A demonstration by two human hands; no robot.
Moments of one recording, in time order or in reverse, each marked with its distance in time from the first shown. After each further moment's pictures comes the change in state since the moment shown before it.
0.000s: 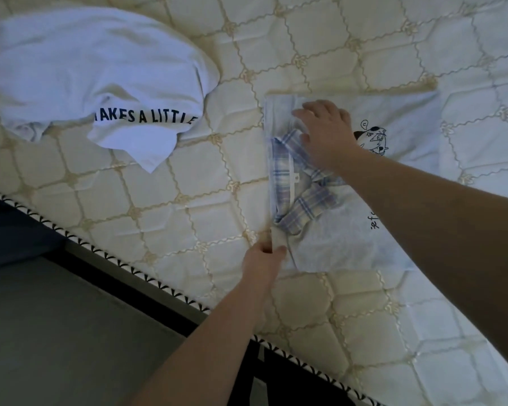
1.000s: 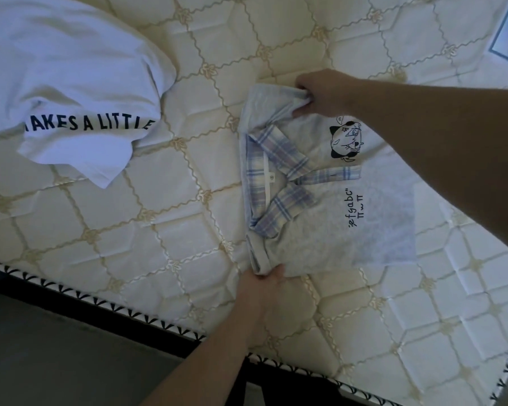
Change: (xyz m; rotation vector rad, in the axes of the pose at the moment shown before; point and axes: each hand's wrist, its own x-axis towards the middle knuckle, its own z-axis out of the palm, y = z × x) left_hand -0.004 -0.020 0.016 -0.083 -0.147 0.086; right_hand 0.067 0.064 -0.045 -0.029 -0.290 -0.025
